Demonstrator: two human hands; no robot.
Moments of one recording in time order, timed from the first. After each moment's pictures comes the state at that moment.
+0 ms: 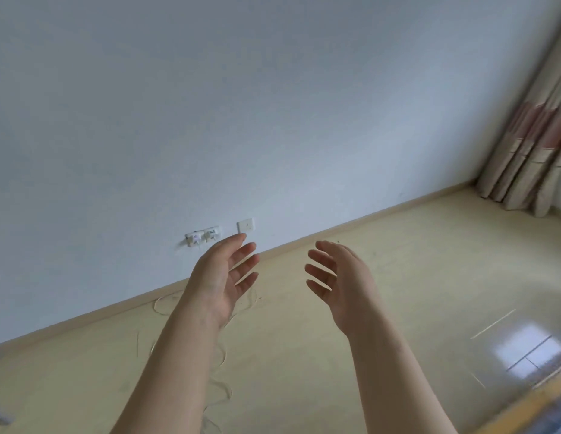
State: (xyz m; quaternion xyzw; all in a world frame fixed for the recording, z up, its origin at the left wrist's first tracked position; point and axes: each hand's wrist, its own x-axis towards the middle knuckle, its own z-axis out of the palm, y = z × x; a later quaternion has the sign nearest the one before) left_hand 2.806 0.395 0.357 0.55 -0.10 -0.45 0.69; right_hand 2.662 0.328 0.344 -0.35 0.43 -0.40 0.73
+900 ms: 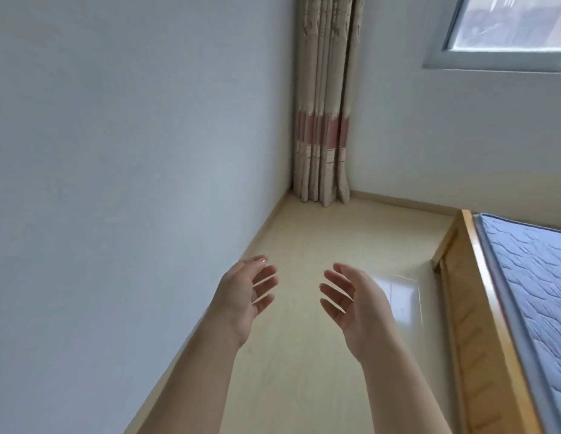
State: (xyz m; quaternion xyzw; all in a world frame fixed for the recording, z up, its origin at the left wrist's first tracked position) left_hand 2.644 -0.371 0.344 0.49 -0.34 -0.69 0.41; right_hand 2.504 -0.311 0.335 -0.10 0.53 -0.67 0.51
